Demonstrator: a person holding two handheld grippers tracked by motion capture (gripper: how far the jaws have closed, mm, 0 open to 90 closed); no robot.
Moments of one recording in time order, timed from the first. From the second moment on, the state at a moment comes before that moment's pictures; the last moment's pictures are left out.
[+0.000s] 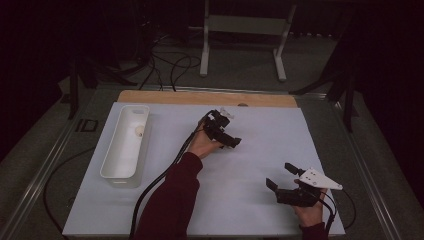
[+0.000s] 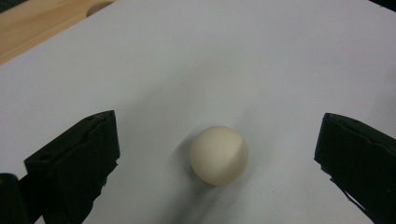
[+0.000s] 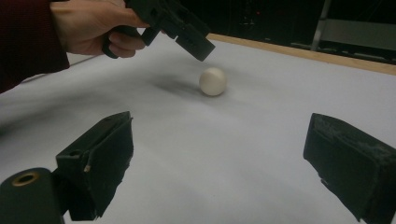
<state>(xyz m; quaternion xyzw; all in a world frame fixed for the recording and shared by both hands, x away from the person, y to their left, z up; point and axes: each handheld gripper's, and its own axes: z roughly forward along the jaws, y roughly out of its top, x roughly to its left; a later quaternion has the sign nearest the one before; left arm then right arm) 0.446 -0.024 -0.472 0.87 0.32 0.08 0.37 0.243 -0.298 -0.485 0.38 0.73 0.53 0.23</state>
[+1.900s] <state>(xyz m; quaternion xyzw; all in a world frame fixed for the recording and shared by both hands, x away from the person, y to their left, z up) 0.451 -0.035 -0.501 0.89 0.31 0.05 0.32 0.243 -0.299 -0.485 0.38 0.73 0.53 0.23</state>
